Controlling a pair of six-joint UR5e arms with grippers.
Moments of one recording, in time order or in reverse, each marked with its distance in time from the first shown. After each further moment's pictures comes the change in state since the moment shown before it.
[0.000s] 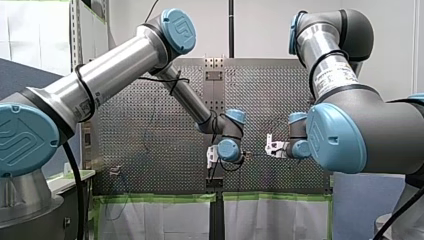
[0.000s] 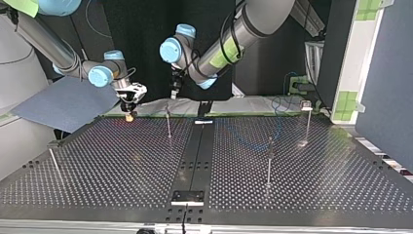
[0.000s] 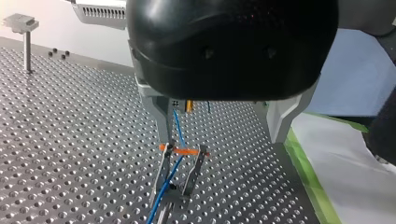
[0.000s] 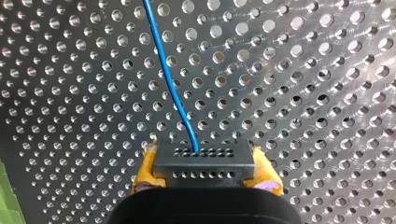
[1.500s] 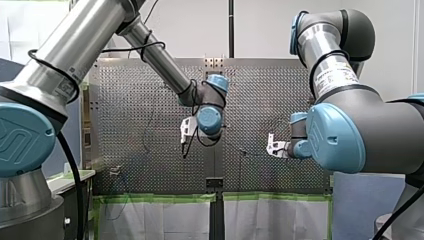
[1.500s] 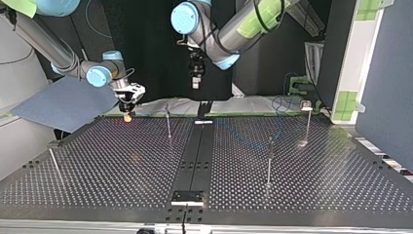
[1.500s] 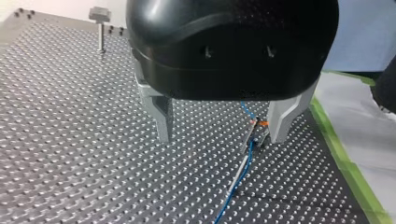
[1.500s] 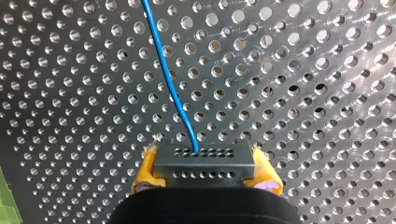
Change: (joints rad) left arm -0.029 0.385 -0.353 -0.018 -0.225 0.009; right arm -0.011 0.000 0.000 -0.007 -0.003 0.005
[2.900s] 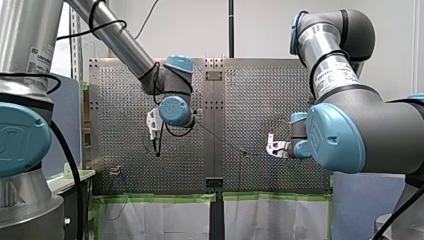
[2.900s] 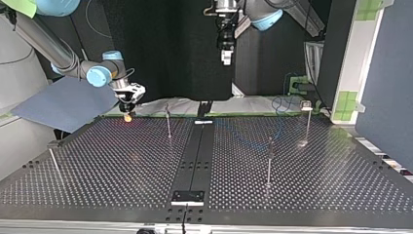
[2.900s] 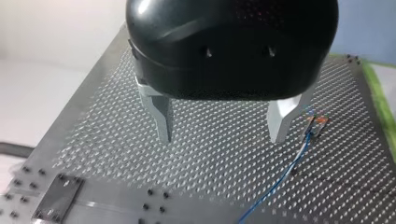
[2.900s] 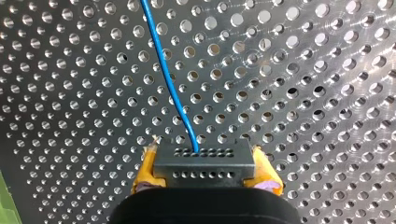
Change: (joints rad) left arm -0.015 0.343 -0.408 0.243 -0.098 -0.099; right arm 0.000 0.000 0.000 -0.003 -0.007 0.003
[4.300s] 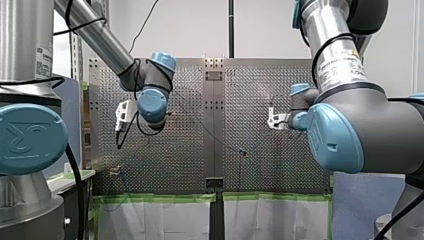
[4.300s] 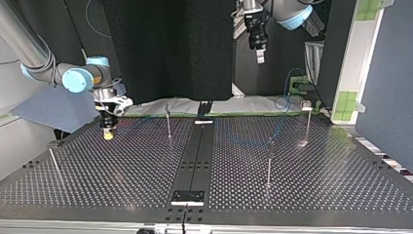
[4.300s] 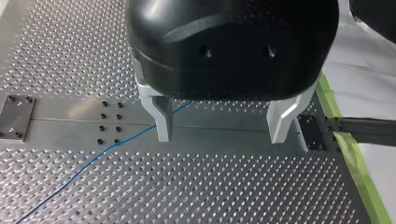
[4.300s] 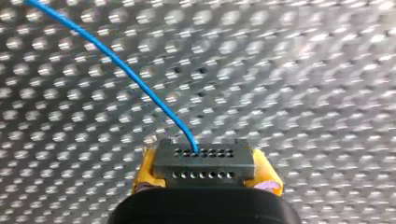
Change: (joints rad) left arm 0.147 0.127 -0.091 -0.204 -0.066 0.150; right arm 0.002 -0.222 -0.019 0.071 0.065 -0.093
